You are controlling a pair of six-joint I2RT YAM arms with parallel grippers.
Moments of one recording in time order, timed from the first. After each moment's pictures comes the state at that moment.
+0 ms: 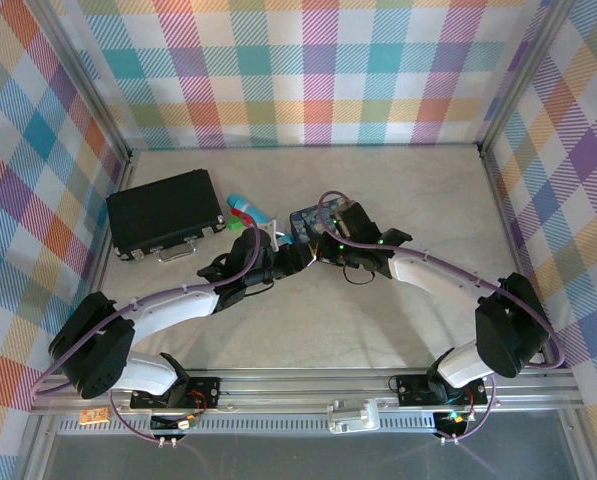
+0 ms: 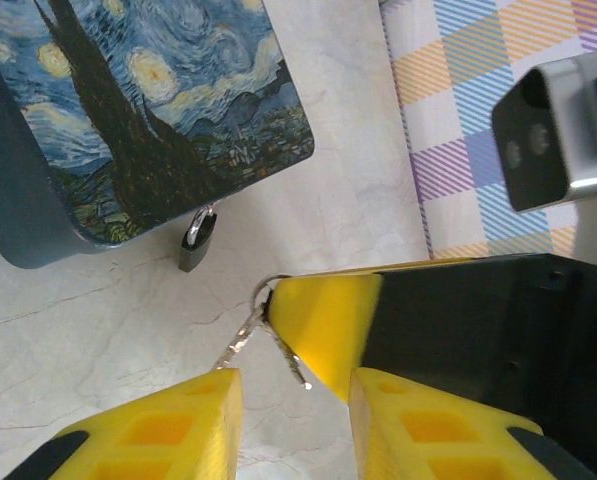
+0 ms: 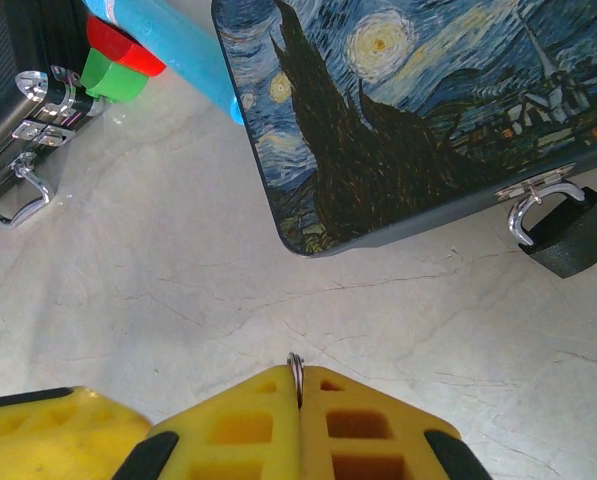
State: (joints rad) left arm -0.75 1.37 0.71 0.22 0.18 -0.97; right arm 0.72 1.47 1.04 -0.41 -0.08 0.81
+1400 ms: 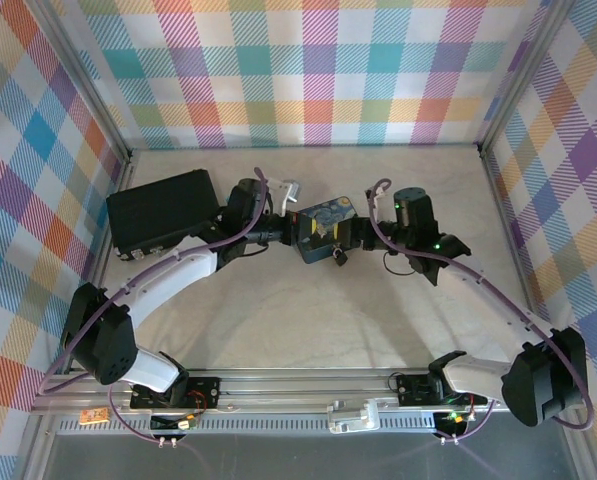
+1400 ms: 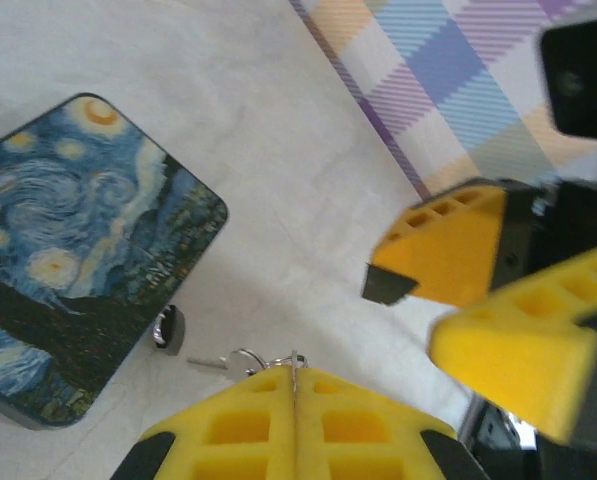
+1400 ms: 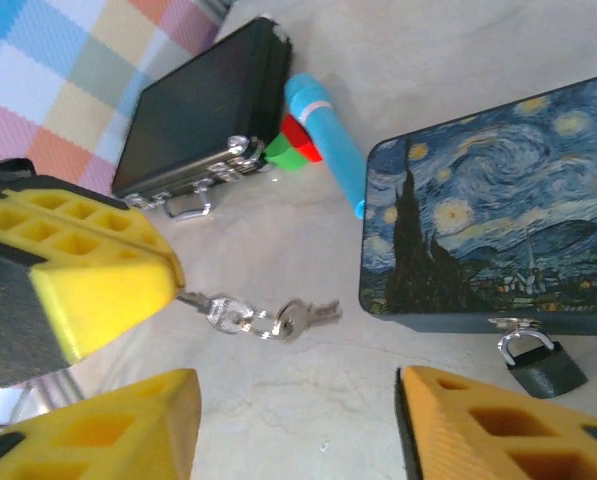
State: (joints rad) left arm -0.61 1.46 1.14 -0.20 0.47 -0.44; right arm 0.41 1.19 0.91 -0.27 -0.52 0.44
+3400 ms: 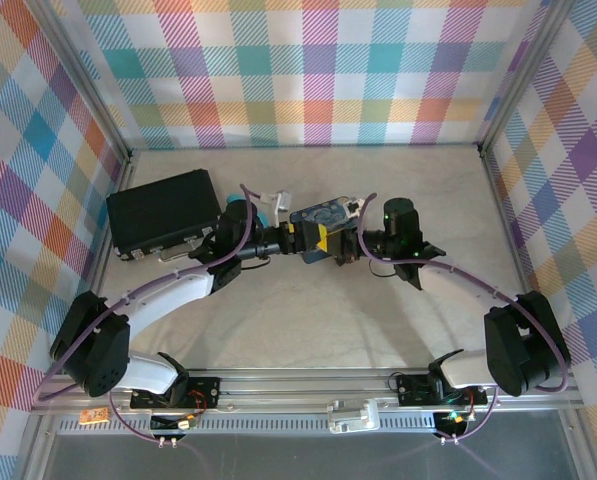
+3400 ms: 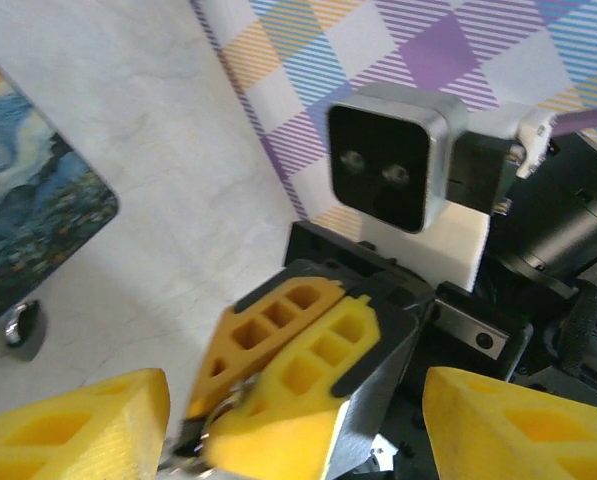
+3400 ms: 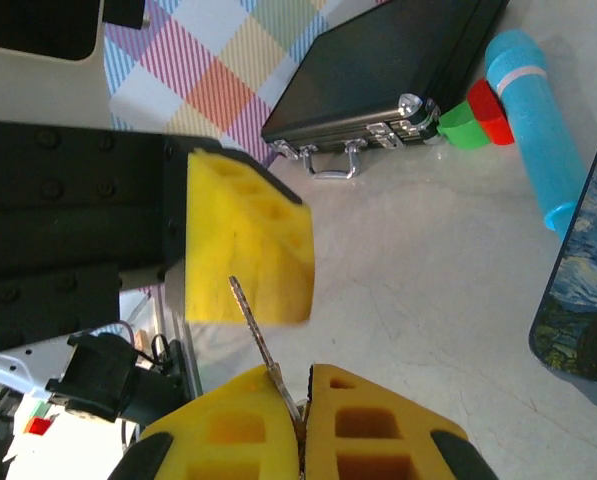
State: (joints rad) left arm -0.64 1.38 0.87 0.28 0.53 -0.82; right arm 0.46 1.35 0.75 0.23 -0.84 0.47
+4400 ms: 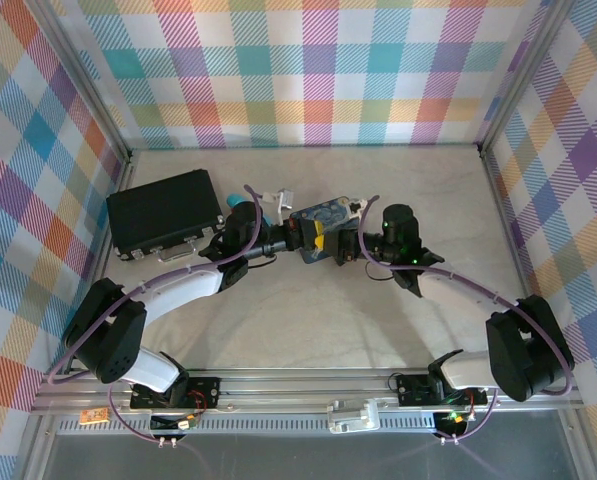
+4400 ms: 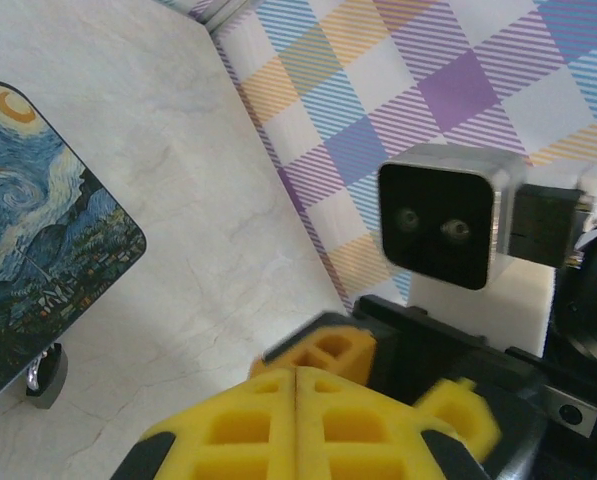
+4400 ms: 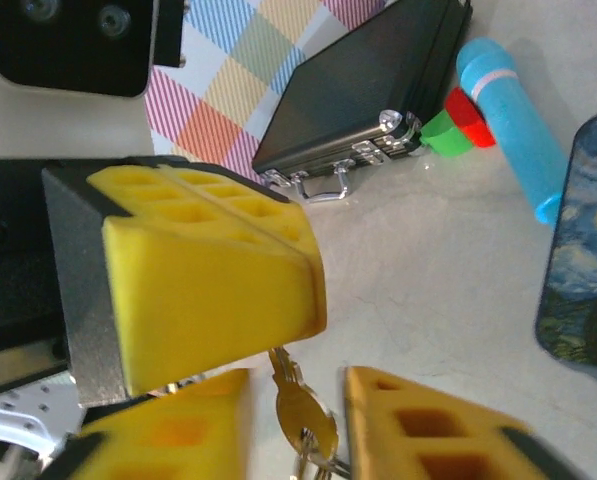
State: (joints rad) left arm -0.63 1.47 0.86 0.39 0.47 -0.82; right arm 0.47 1.31 0.69 0.30 -0.74 0.62
